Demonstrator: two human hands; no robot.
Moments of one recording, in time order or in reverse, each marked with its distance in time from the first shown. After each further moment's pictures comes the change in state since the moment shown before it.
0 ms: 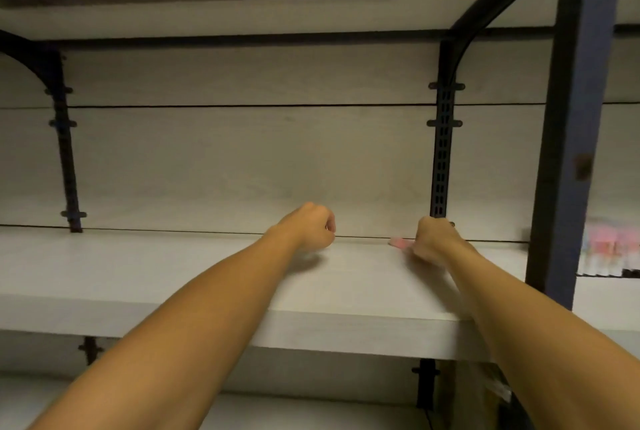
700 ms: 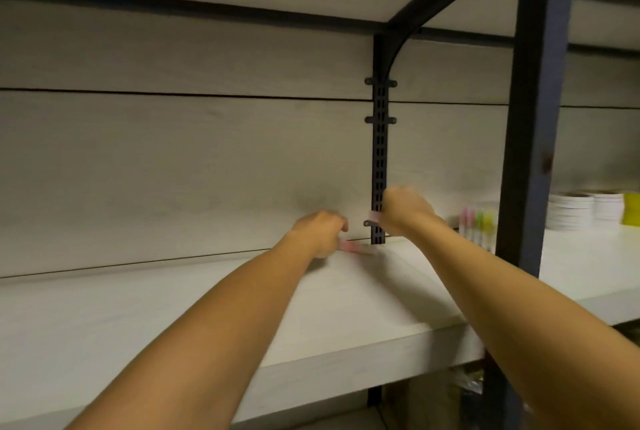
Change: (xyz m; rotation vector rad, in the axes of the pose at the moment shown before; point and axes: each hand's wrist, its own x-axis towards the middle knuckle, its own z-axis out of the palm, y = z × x) left_hand 0.108 0.067 0.066 0.084 -0.055 0.441; right_hand 0.010 -0.003 -0.038 -0.105 0.247 0.075
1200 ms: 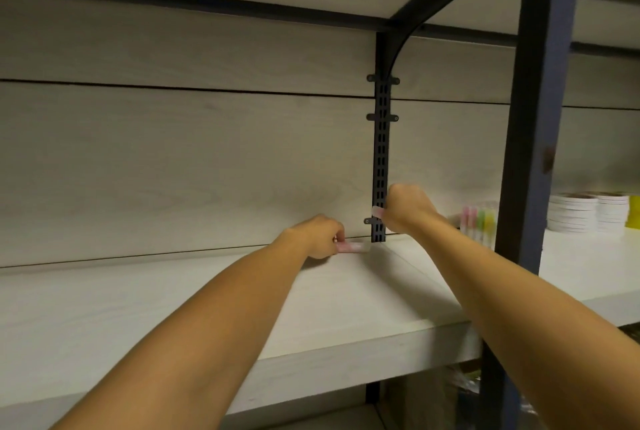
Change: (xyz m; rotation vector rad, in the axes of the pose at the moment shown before) left_hand -0.002 -0.004 0.008 -0.041 -0.100 -0.002; right_hand 0.003 0.007 0.001 0.064 -0.003 0.020
